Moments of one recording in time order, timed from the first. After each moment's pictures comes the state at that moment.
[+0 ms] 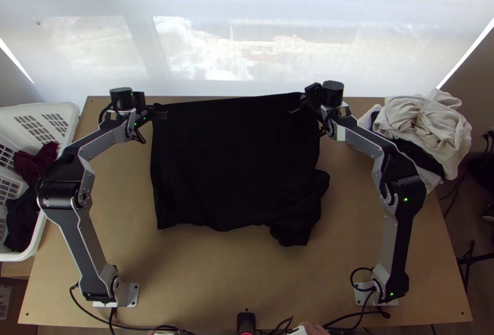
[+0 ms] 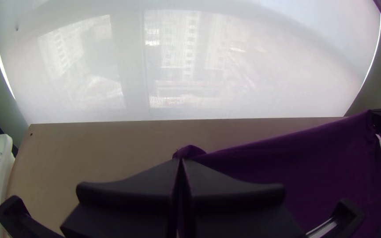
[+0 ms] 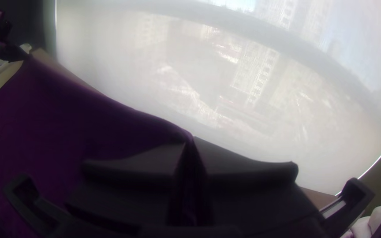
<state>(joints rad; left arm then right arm) 0.02 2.06 1.46 0.08 0.08 0.01 0.25 2.18 1.59 0.21 -0.08 -0.25</state>
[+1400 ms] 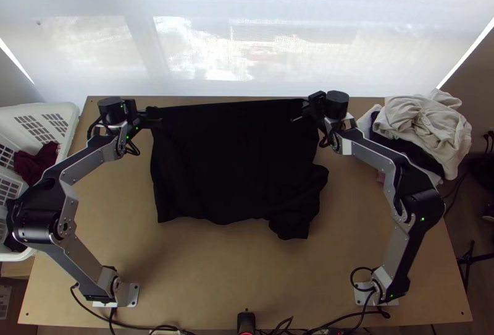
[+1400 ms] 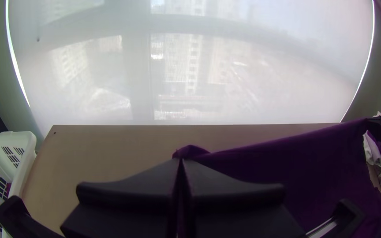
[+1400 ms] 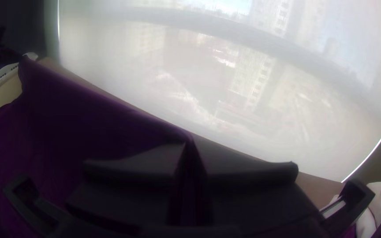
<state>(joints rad) 0.01 1.80 1.18 0.19 0.06 -0.01 0.28 2.00 1.35 0.31 -0.05 -0.19</state>
